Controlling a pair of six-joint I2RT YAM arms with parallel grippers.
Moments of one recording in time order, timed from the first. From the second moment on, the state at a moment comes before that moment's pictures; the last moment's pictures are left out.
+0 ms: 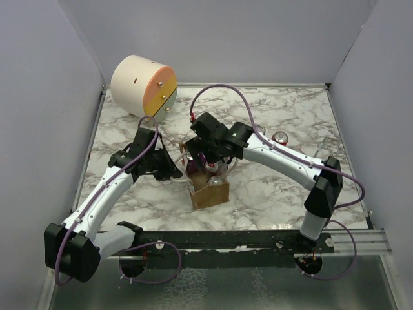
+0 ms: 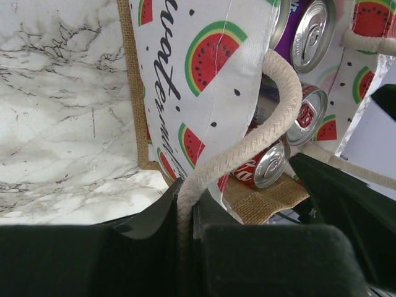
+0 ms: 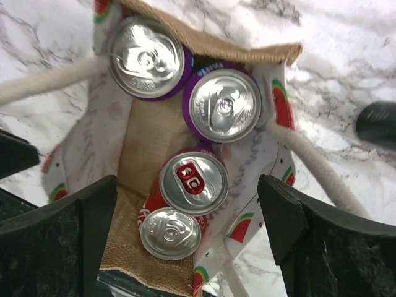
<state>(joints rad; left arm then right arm) -0.37 1.09 0.89 -0.78 0.33 -0.83 0.98 1.79 1.73 -0.90 0.25 0.31</state>
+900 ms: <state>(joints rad) -0.37 1.00 0.81 -0.77 0.34 -0.88 0.98 1.91 1.57 -0.85 0.22 0.49</state>
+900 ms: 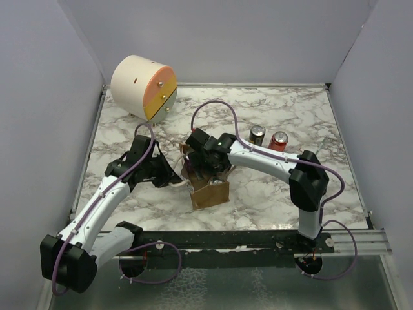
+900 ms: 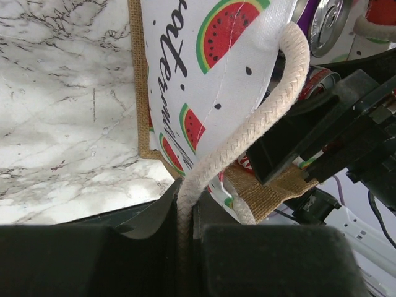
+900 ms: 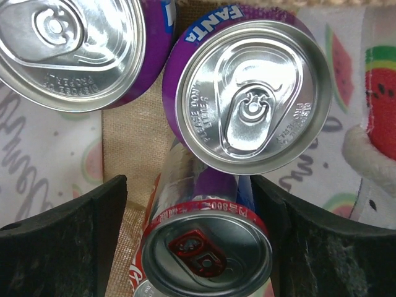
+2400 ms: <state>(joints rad) -0.37 0.99 0.79 -0.73 0.38 -0.90 0.98 1.24 1.73 -1.02 0.29 0.63</state>
